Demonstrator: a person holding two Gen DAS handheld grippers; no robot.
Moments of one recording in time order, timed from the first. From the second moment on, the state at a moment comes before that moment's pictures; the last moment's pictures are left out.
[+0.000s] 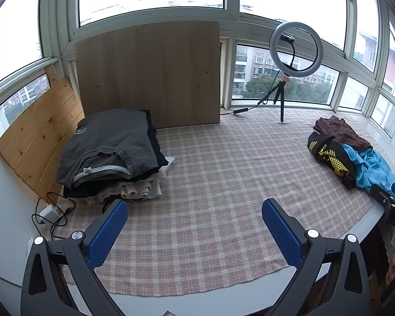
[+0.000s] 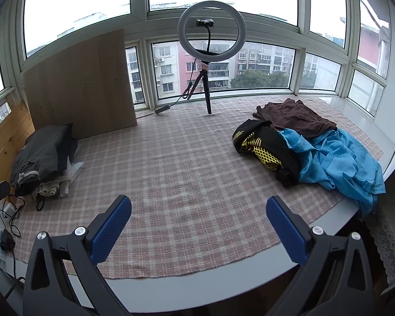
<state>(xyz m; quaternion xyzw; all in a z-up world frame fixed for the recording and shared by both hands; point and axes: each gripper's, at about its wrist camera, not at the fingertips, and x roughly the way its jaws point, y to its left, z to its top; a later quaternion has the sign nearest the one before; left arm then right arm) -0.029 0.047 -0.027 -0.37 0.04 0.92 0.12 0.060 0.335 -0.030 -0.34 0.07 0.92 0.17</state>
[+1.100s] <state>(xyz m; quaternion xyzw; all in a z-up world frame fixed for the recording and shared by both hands) -0.093 0.264 -0.018 -0.40 0.04 0.91 0.08 -0.020 0.682 -0.064 -0.34 0.13 0.92 0.16</state>
